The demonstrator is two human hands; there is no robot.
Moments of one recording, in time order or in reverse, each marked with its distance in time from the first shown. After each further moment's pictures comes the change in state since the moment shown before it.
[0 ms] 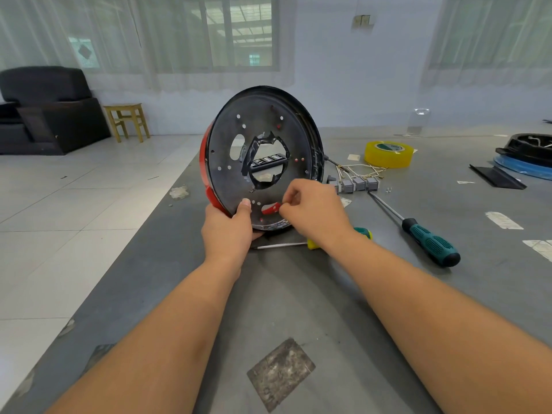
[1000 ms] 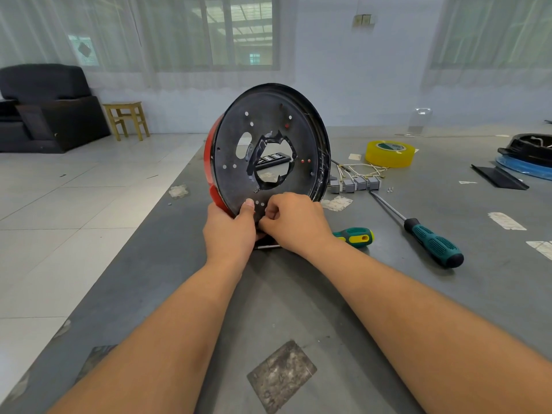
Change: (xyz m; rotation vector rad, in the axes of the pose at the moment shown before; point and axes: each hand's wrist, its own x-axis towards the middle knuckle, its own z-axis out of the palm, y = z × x) left_hand -0.002 -0.002 0.001 0.095 0.011 0.033; right_hand -0.007 -0.015 0.027 -0.203 -0.124 -0.090
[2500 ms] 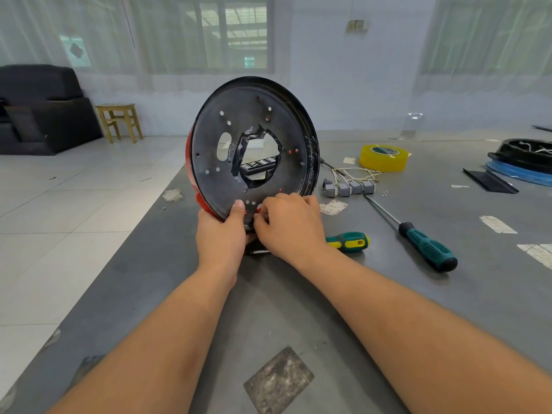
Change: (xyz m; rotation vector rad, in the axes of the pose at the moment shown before) left_hand 0.001 0.001 -0.002 -0.223 -0.016 -0.049; right_hand -0.006 -0.007 0.003 -0.243 0.181 -0.091
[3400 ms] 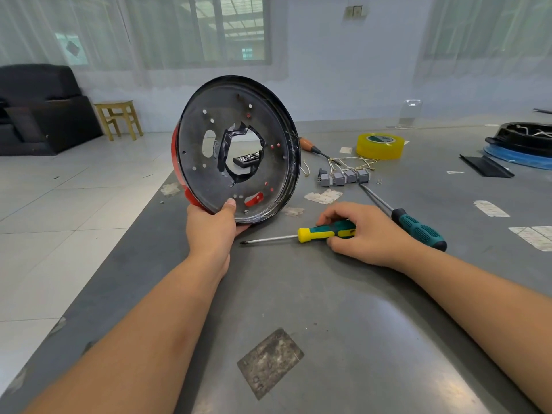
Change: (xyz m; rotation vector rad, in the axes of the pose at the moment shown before) left_hand 0.003 0.002 -0.004 -0.088 0.022 -0.058; right_hand -0.055 0.118 -0.065 0.440 -0.409 0.024
